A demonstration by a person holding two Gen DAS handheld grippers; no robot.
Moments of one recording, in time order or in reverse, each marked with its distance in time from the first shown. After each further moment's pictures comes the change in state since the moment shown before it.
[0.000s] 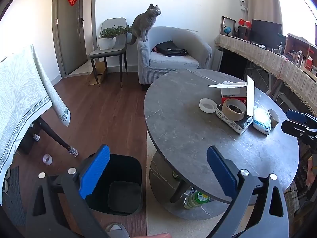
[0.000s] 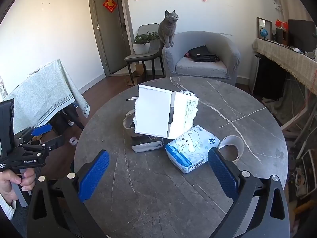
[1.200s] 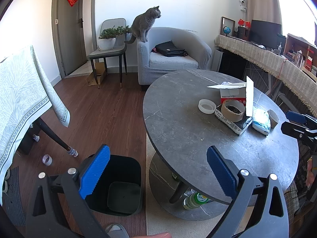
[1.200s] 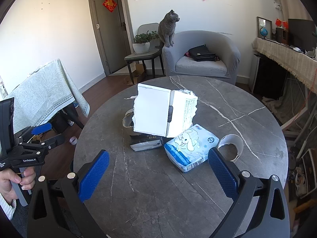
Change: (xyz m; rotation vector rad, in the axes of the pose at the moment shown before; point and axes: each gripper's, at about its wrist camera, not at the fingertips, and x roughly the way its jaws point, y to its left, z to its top) left arm 0.000 -0.002 0.000 0.001 -0.004 -0.001; right arm -0.002 -0.001 -0.001 0.006 0.004 -0.003
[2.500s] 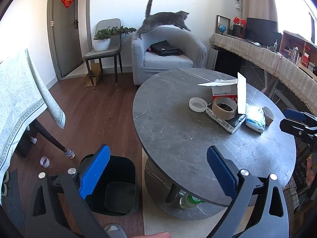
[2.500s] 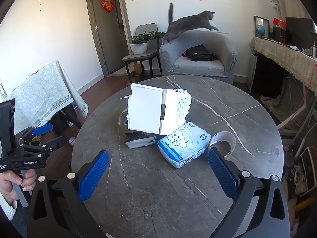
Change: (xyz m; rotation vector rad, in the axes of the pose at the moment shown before) left arm -0.001 -0.015 -0.001 0.024 0.002 -0.023; right arm -0.006 -0.010 -0.003 0.016 -0.005 -0.005
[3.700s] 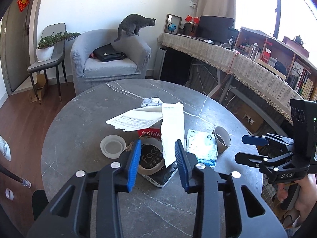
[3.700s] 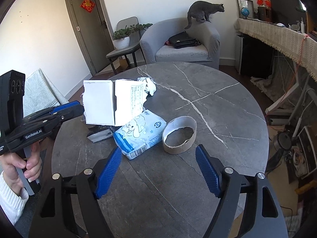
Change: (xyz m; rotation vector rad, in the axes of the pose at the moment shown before) left arm 0.069 -0.091 0.064 0.099 -0.002 -0.385; right arm 0.010 -0.069 -0.010 0.116 0.076 -0.038
